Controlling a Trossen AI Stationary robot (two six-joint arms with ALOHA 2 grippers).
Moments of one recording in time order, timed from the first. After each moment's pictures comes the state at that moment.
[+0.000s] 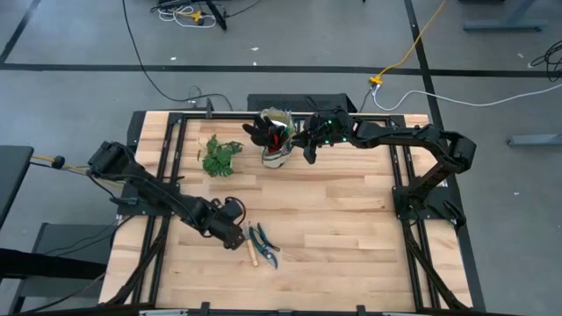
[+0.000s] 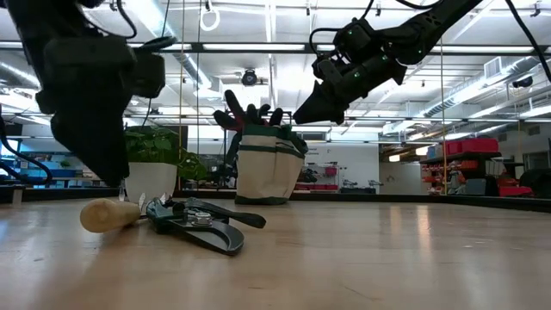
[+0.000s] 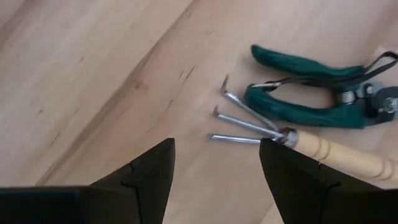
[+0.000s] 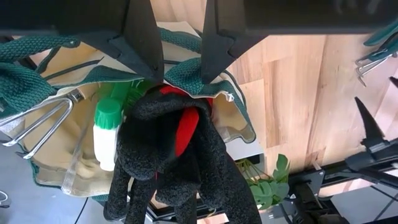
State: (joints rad) left arm -0.48 1.50 0.78 -0.46 -0.31 -1.12; right arm -0.47 1.59 0.99 0.07 -0.30 -0.02
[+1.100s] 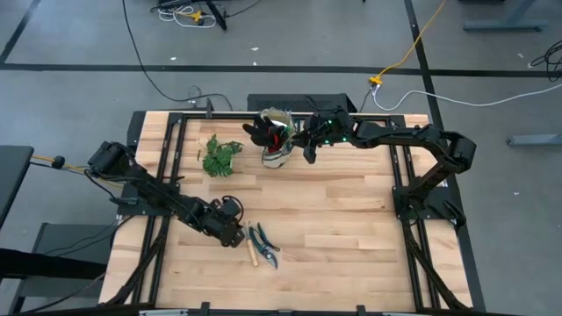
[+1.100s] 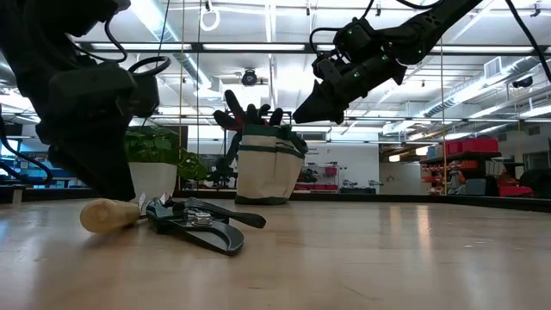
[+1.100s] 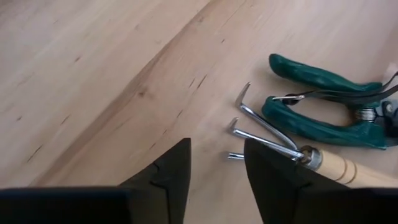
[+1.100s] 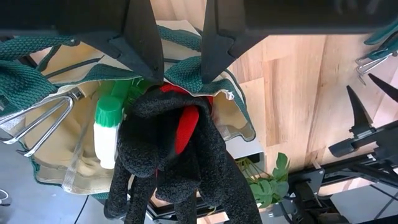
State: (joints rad) left arm -0.48 1.50 0.63 -0.22 -0.37 -1.14; right arm -0.47 1.59 0.99 0.07 -0.30 -0.02
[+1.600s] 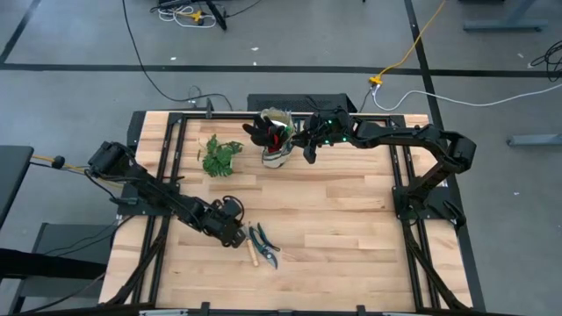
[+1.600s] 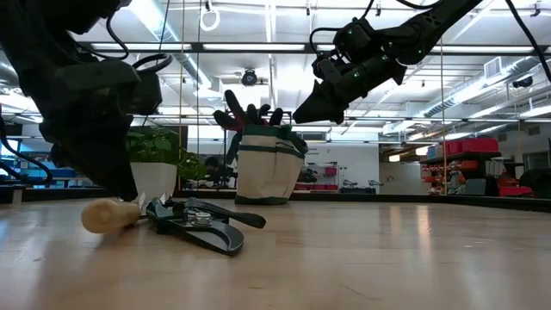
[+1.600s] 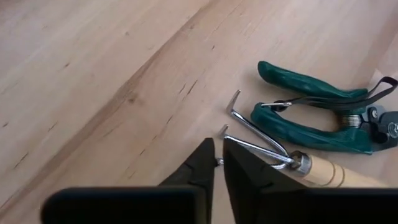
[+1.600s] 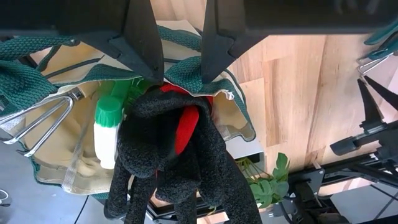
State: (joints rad) left arm -0.48 1.51 0.63 -0.19 -0.37 -1.14; right arm -0.47 1.59 0.99 0.07 -0.30 -0.02
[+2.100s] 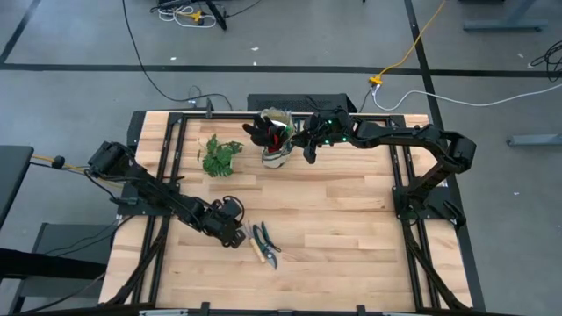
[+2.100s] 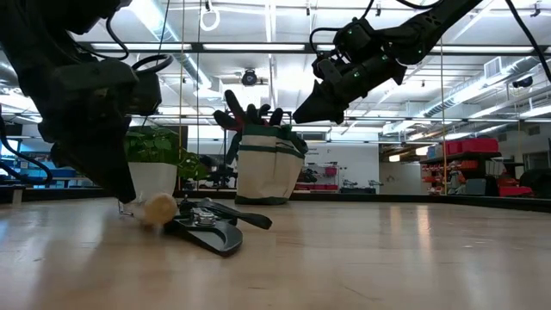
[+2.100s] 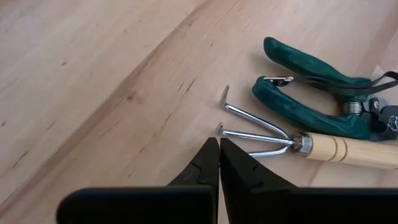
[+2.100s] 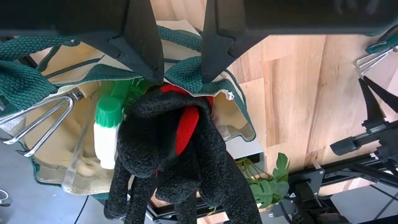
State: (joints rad) left arm -0.48 1.51 0.63 -0.19 -0.36 -1.13; right arm -0.47 1.59 0.99 0.07 -0.30 -0.02
